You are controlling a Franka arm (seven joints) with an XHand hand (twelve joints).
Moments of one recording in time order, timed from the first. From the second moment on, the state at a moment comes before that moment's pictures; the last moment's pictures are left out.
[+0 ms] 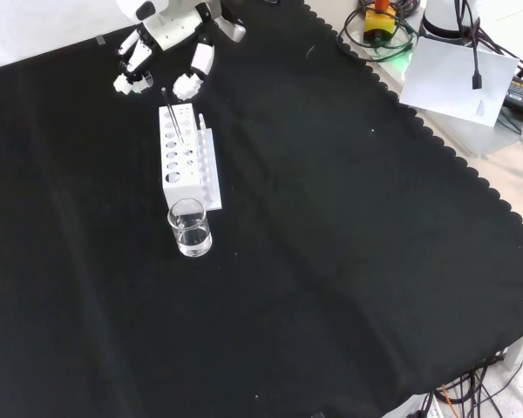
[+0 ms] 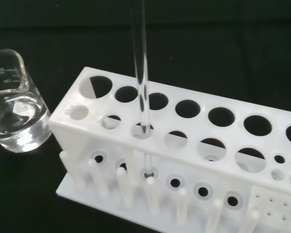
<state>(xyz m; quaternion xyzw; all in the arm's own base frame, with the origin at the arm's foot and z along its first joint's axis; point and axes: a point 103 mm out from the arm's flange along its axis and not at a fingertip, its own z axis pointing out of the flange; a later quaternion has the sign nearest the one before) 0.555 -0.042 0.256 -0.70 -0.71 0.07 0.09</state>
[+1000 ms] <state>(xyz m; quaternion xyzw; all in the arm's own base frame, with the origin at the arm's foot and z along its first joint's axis) 0.566 -0.024 0.246 -0.69 -0.71 0.11 0.07</state>
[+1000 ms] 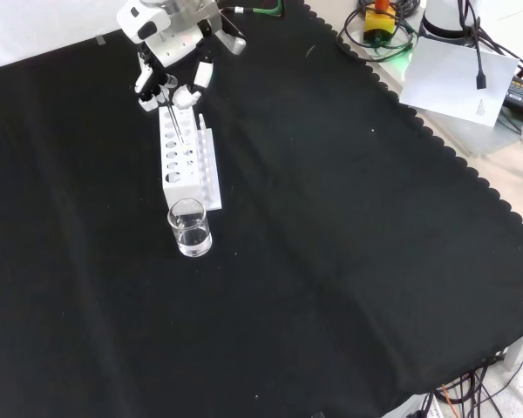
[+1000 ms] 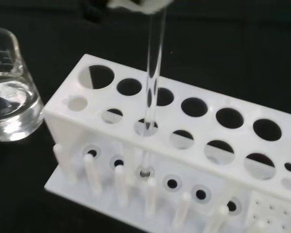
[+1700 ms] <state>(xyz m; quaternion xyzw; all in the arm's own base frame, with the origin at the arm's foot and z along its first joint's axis) 0.575 -0.010 0.248 -0.69 -0.72 0.09 0.04</state>
